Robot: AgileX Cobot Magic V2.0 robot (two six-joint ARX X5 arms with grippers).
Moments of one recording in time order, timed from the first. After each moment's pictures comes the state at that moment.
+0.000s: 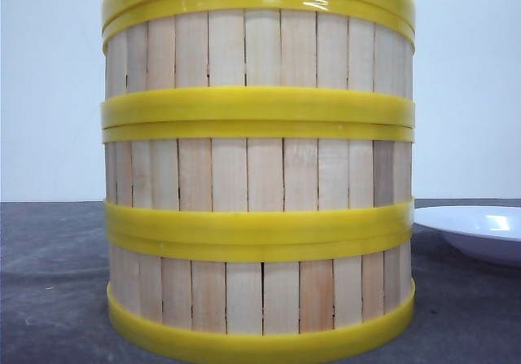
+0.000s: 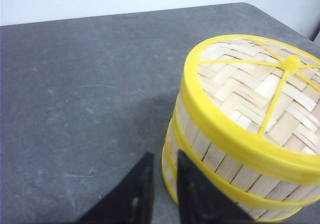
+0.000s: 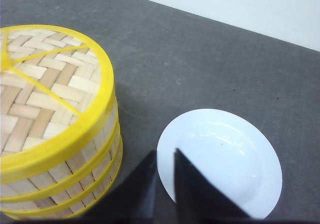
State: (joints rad) left arm -0.49 0.43 0.79 -0.71 0.05 -0.10; right arm 1.00 0.61 1.06 -1.02 0.57 0.29
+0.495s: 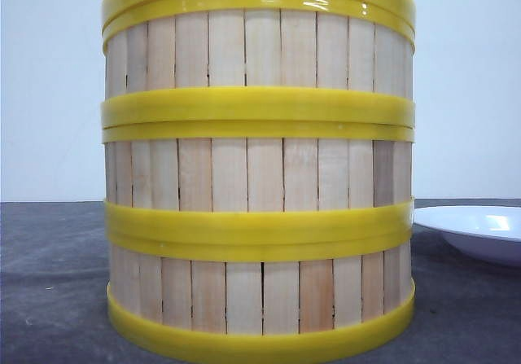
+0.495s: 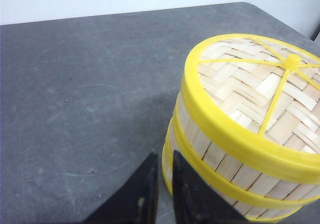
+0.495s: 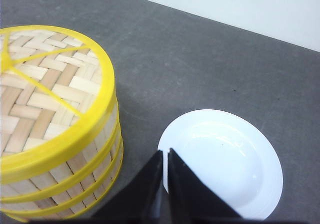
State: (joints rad) left arm -0.49 0.43 0.79 -0.72 0.05 -0.10; right arm 1.00 0.61 1.06 -1.01 0.57 0.29
